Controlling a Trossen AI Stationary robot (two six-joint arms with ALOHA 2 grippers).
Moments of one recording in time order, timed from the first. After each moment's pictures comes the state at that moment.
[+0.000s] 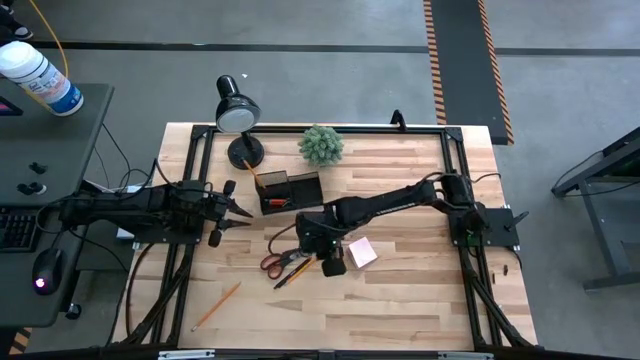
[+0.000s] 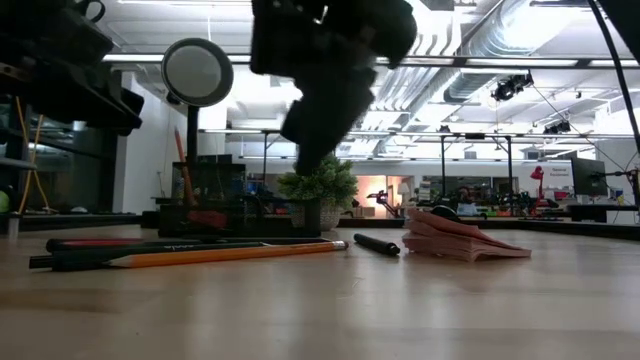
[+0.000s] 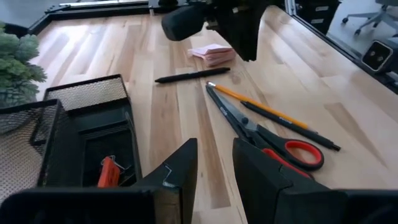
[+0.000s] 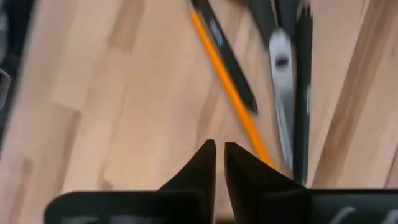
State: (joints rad) left arm 0.17 0.24 0.16 -0.34 0.17 0.11; right arm 0.13 2.12 1.69 -0.75 -0.30 -0.05
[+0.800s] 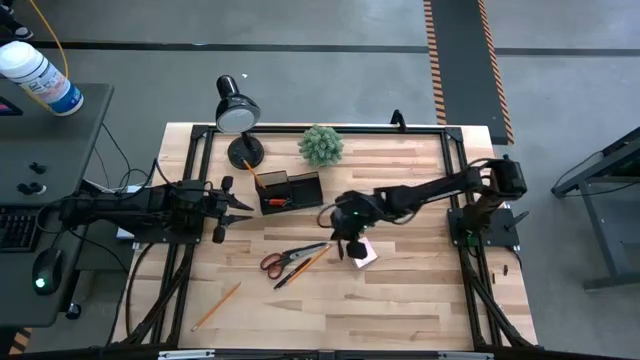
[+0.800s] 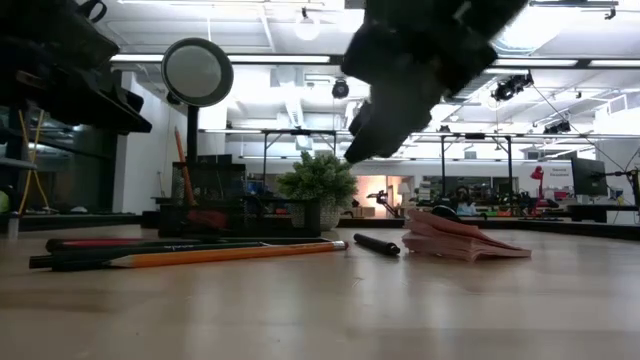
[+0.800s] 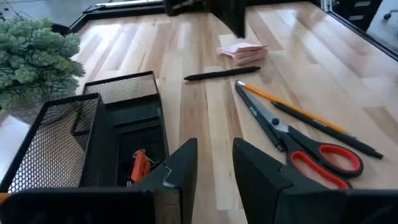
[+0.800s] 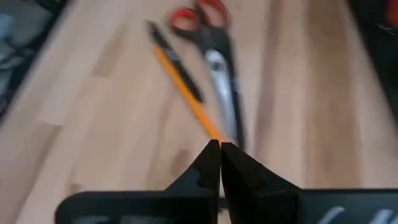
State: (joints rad) left arm 0.17 0.24 0.16 -0.33 0.06 0.11; right arm 0.03 1.70 0.96 -0.01 -0.28 0.03
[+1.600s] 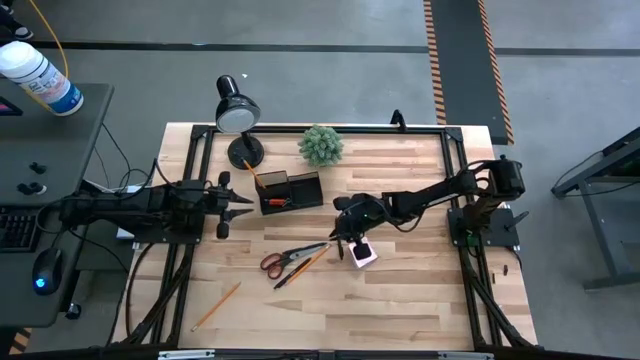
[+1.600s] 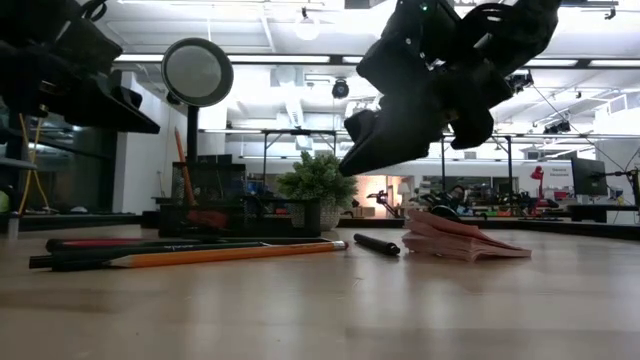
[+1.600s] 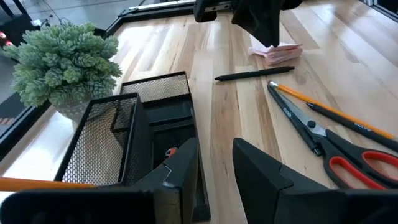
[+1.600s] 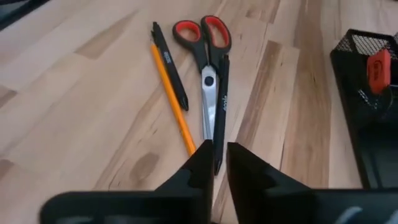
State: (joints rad) left arm 0.17 0.24 0.16 -0.32 -0.06 0.13; right arm 0.03 1.72 0.80 0.31 -0.25 -0.25
